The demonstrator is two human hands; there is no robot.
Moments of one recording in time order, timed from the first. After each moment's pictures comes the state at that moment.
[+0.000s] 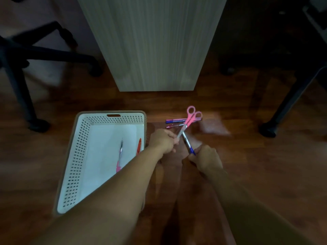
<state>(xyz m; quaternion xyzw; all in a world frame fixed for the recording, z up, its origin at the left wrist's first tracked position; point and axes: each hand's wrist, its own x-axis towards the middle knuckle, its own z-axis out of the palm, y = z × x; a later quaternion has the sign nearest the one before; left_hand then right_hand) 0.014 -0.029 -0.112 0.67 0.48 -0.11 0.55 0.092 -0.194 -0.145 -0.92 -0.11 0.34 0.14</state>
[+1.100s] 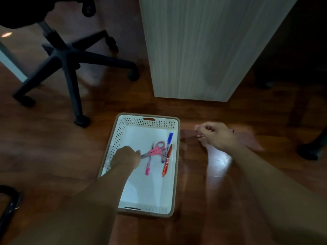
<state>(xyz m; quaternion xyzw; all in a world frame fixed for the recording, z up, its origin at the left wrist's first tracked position) -0.165 0.087 -0.112 0.71 0.63 -0.17 0.25 0.110 -0.083 -0.079 -0.82 -0.26 0.37 0.36</state>
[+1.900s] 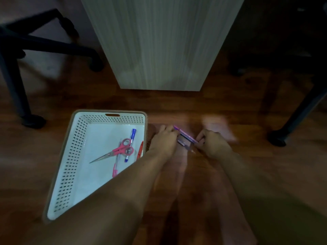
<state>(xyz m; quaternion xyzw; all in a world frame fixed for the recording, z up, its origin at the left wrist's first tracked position) 0.027 -0.011 -0.146 0.93 0.24 -0.15 0.23 0.163 -0.157 -0.137 -0.90 -0.27 0.32 0.10</state>
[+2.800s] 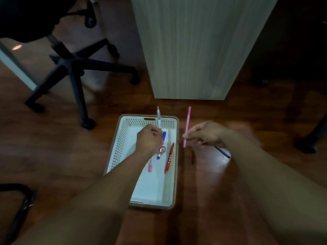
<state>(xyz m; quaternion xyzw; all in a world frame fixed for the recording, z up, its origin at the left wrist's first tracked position) -0.095 0.060 -0.074 0.71 0.56 0.09 0.42 0.105 -0.070 -0.060 -0.74 -0.20 0.57 0.29</state>
